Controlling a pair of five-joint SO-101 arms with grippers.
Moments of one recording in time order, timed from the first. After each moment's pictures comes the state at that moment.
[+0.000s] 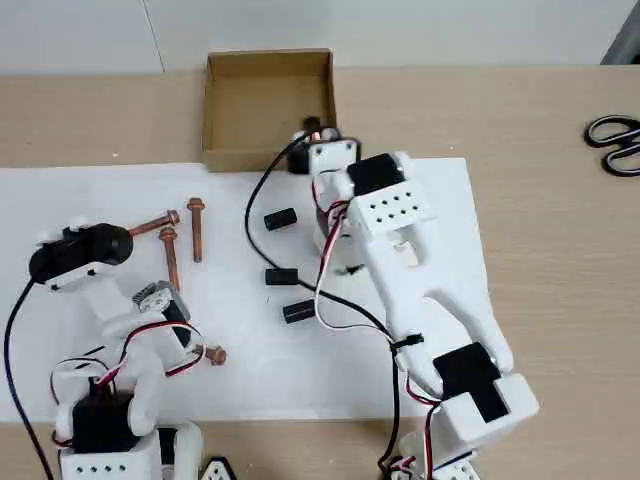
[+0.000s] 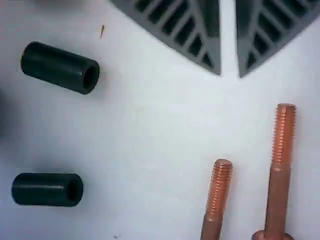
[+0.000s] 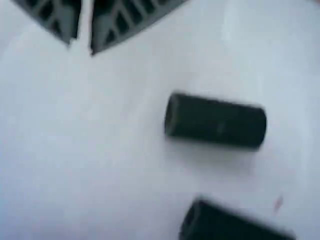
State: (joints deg) left arm -7.0 -81.6 62.9 73.9 25.2; right arm -24.6 5.9 -4.9 91.5 -2.2
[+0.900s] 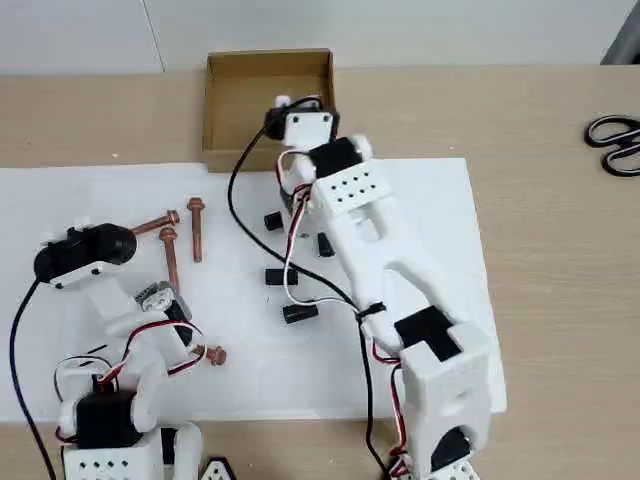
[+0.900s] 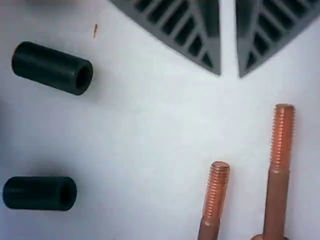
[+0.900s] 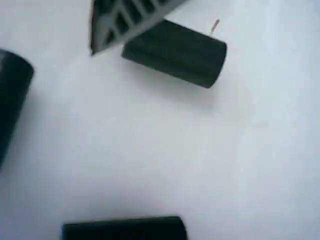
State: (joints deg) left arm -7.0 -81.6 65.2 72.1 24.8; right arm -28.9 24.5 -24.3 86.2 -13.6
